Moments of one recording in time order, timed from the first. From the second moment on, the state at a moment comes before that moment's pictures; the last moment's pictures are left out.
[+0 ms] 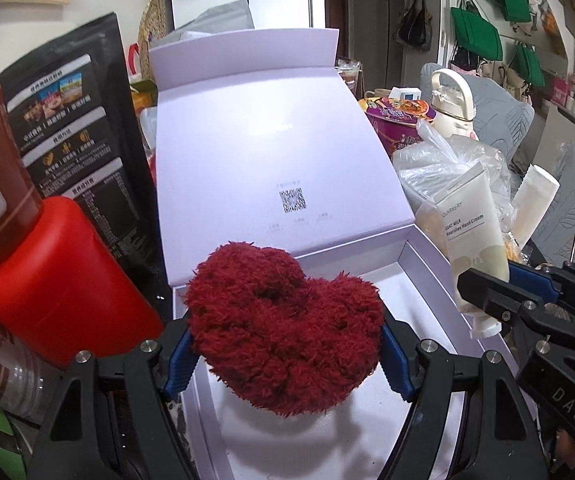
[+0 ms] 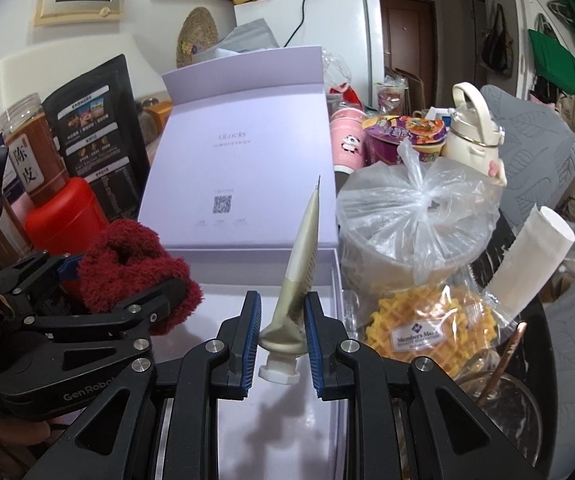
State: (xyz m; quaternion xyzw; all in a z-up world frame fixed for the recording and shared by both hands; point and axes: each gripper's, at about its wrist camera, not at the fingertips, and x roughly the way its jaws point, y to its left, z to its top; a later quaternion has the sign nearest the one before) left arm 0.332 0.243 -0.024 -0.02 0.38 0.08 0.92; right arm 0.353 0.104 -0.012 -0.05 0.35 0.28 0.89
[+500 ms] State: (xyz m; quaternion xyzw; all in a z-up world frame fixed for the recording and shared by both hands) left arm 0.340 0.242 -0.033 -0.01 0.42 0.10 0.90; right arm 0.355 0.105 -0.016 -0.07 0.36 0.26 0.89
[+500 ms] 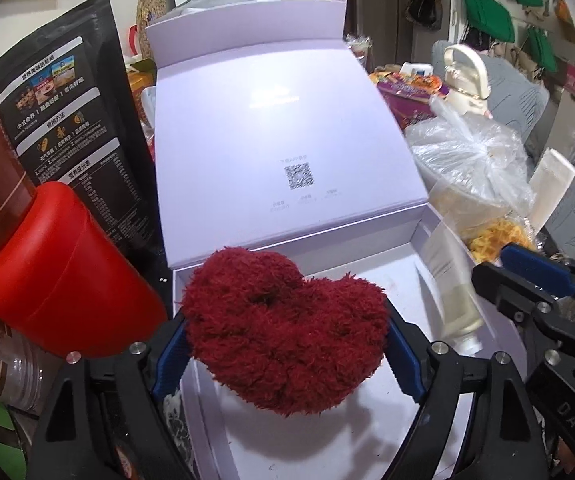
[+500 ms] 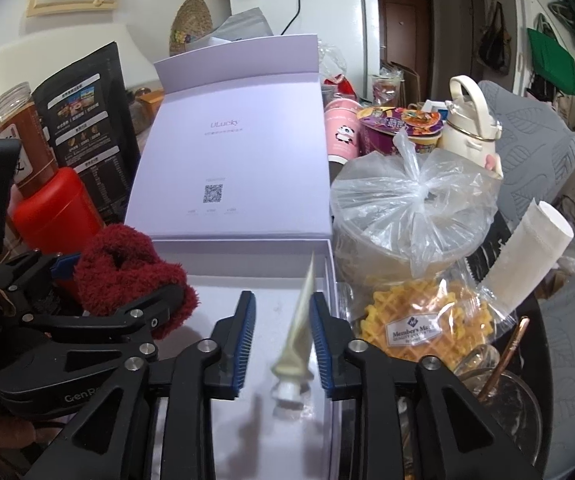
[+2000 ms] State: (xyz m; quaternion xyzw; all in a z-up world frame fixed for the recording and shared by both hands) left arm 0.237 0.212 0.083 -0.01 0.30 0.10 0.95; right arm 0.262 0.055 0.075 -0.03 0.29 0.26 0.92
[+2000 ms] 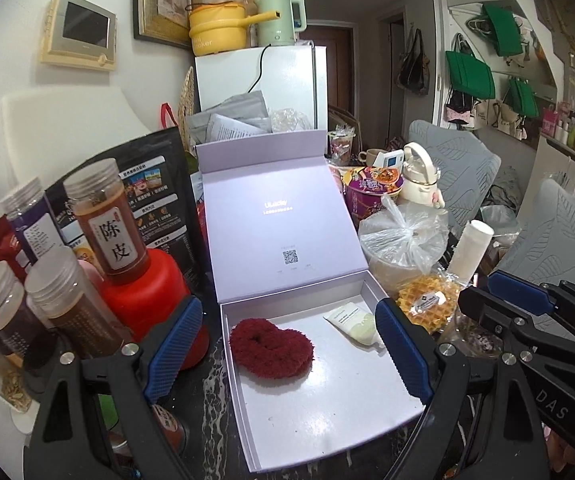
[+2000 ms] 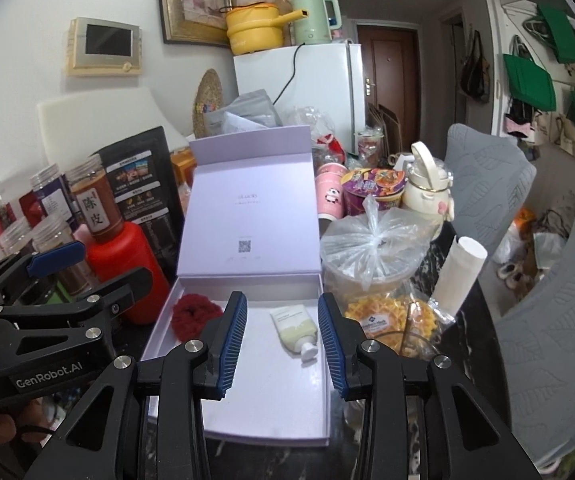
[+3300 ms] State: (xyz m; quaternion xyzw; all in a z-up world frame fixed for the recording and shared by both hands) left arm 0.077 0.128 0.100 0.00 0.25 0.05 0.97; right arm 0.094 -0.053 0.091 -0.06 0.23 0.21 0.95
